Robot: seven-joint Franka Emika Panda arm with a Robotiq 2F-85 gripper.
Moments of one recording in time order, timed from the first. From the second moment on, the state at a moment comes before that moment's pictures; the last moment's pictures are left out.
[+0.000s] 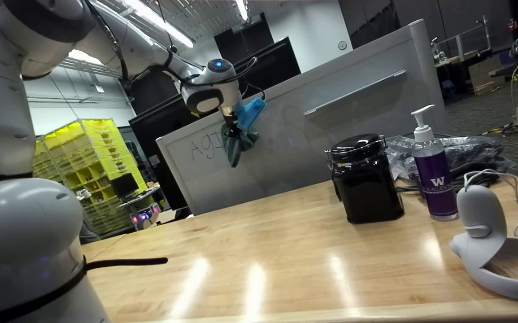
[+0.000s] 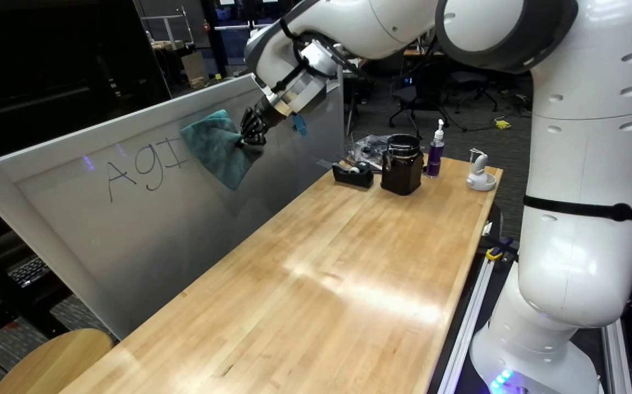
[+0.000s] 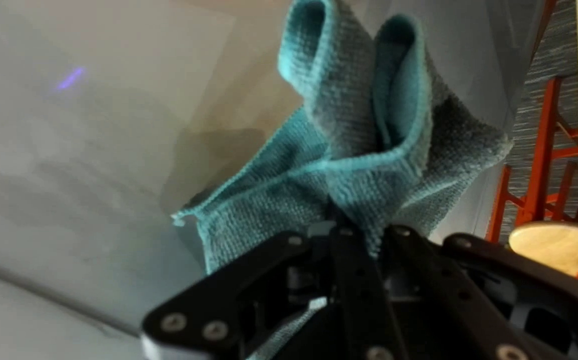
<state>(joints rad) -0.09 0.24 -0.05 -1.88 1.17 2.63 -2.18</state>
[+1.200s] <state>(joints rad) -0.05 0.42 0.10 -1.67 1.32 2.68 -2.27</state>
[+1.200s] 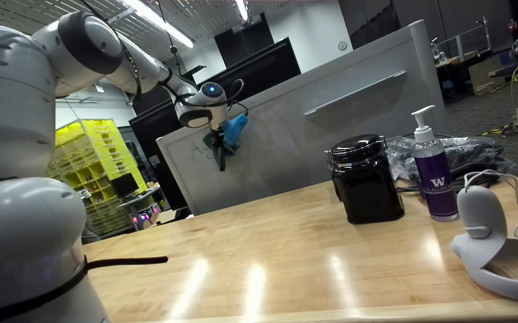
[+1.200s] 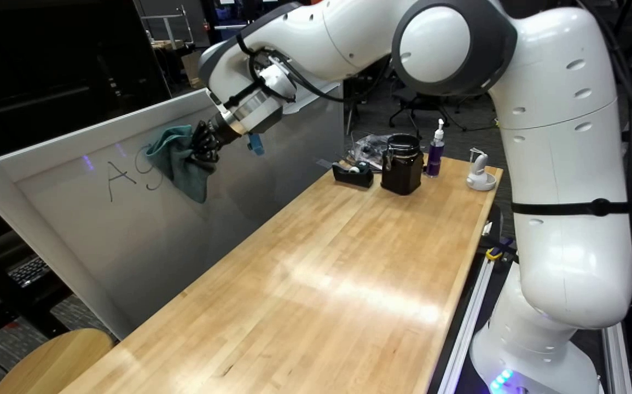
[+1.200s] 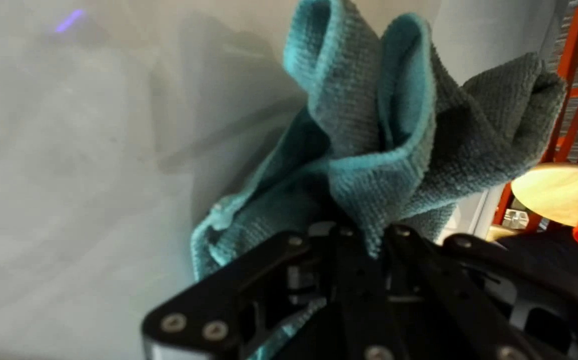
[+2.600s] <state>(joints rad) -0.10 0.54 0.15 -1.54 1.38 2.66 -2.47</state>
